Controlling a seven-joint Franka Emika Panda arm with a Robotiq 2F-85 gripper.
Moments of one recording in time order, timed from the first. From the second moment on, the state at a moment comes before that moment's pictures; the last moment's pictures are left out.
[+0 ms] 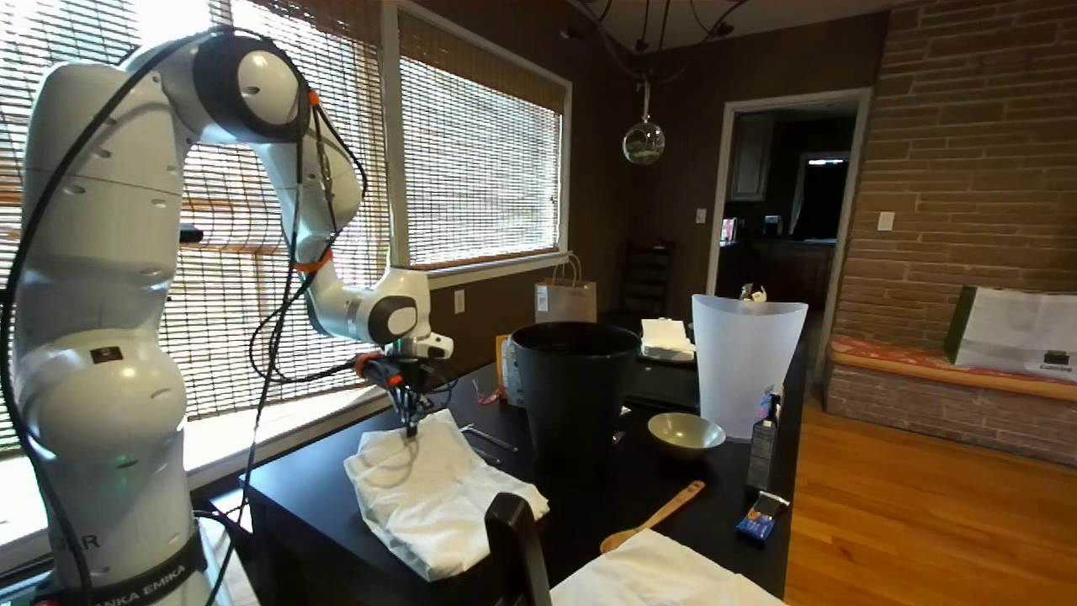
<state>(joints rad) 0.10 0.17 0.26 -2.52 -0.03 2.73 0.28</state>
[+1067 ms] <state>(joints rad) 0.10 0.07 0.15 -2.52 -0.03 2.64 0.22</state>
